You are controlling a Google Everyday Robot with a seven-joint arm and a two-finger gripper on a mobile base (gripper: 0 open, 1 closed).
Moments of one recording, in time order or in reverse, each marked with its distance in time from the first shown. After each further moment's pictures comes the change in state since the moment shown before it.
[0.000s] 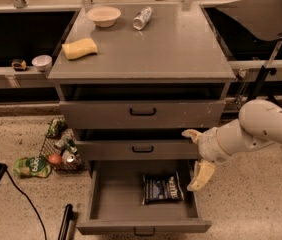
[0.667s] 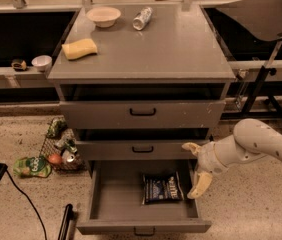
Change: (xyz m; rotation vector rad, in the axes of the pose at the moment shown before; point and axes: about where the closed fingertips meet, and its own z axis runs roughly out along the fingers) arm 0.064 -0.003 0.064 -0.044 -0.045 0.034
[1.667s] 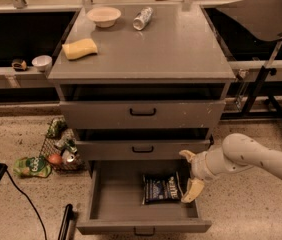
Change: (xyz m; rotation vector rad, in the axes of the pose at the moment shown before) arm 0.043 -0.011 0.055 0.054 0.041 0.007
